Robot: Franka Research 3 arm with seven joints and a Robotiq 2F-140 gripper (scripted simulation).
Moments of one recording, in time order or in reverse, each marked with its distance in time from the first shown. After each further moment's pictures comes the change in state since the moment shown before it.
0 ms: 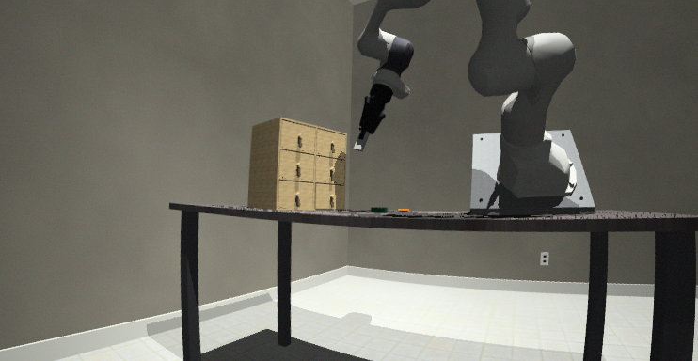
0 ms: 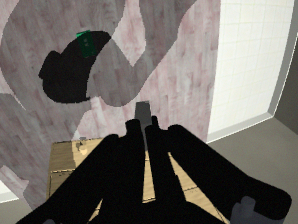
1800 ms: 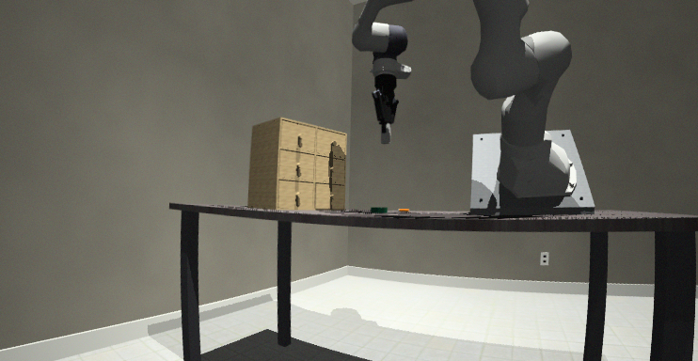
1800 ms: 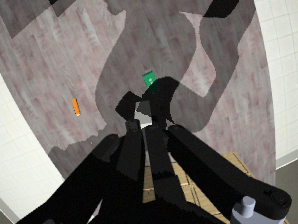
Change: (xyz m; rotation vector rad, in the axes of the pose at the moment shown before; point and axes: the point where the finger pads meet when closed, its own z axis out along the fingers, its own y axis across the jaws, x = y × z) arm 0.046 -0.048 -0.059 0.286 0.237 0.224
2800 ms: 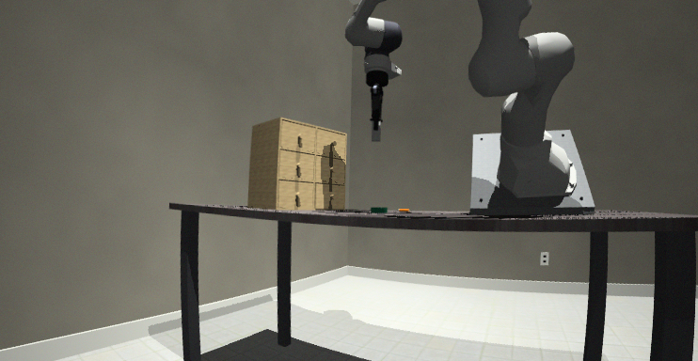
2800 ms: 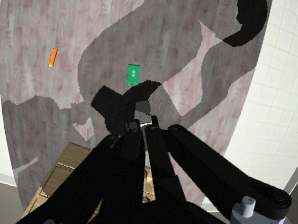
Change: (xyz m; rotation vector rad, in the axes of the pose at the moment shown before) arm -0.010 0.040 -0.002 -0.015 -0.010 -0.551
